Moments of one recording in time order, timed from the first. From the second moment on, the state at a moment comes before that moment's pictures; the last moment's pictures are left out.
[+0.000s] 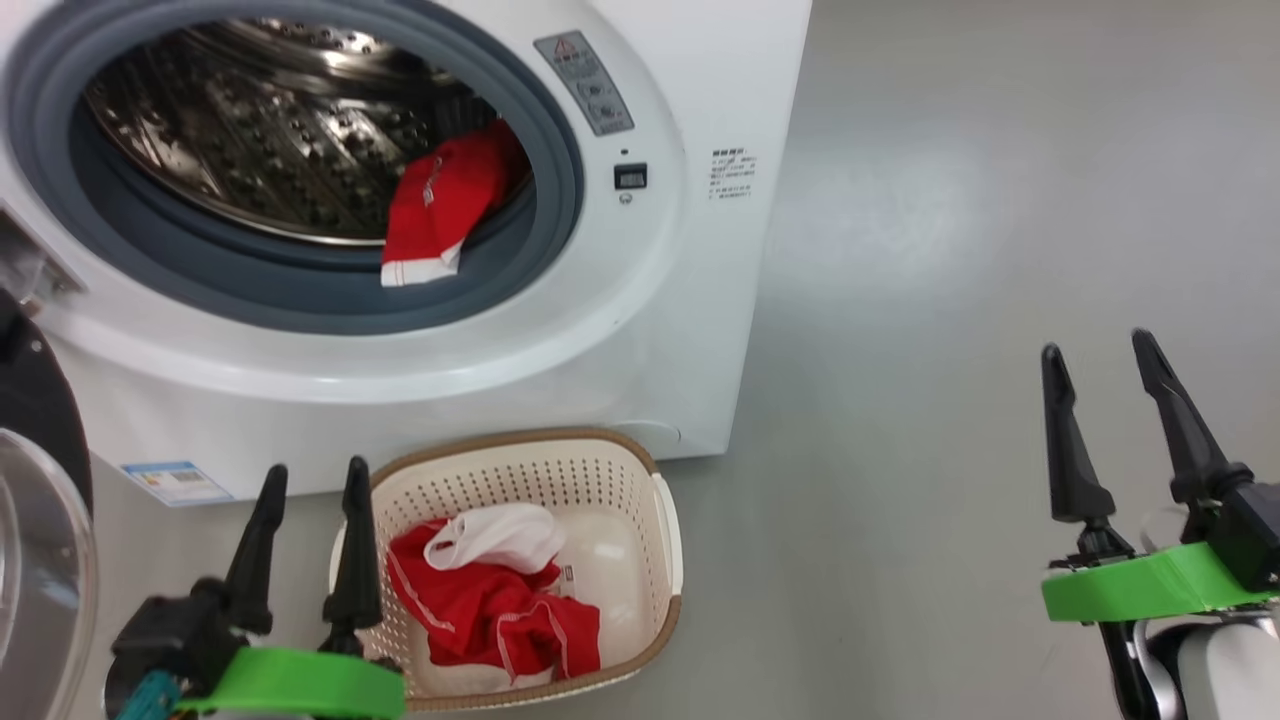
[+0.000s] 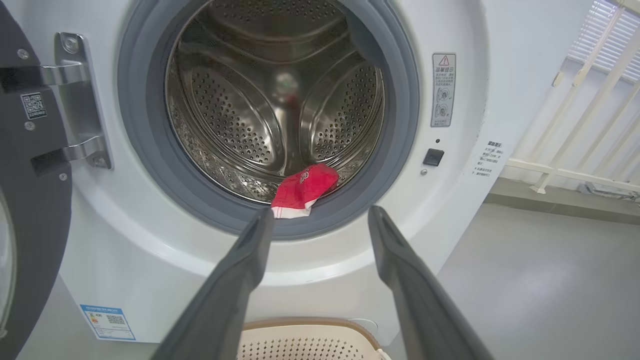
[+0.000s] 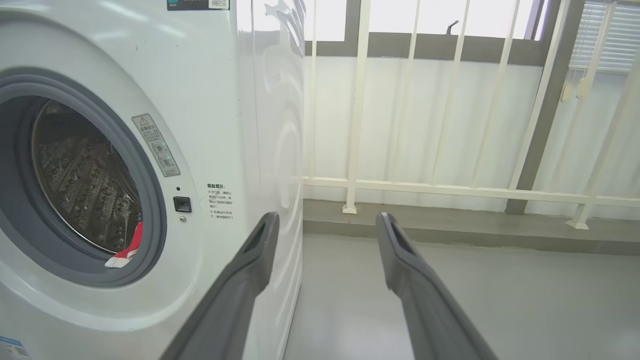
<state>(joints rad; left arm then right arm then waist) -0.14 0.08 -0.05 0.17 -0.36 0.01 -0.25 -0.11 -0.05 -0.12 0.04 0.15 0.12 -0.26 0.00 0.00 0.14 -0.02</state>
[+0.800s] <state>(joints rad) 0.06 0.08 -0.01 0.07 -0.28 -0.07 -0.25 0.07 -0.04 -0.15 0.01 0.11 0.12 -0.26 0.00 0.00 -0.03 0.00</state>
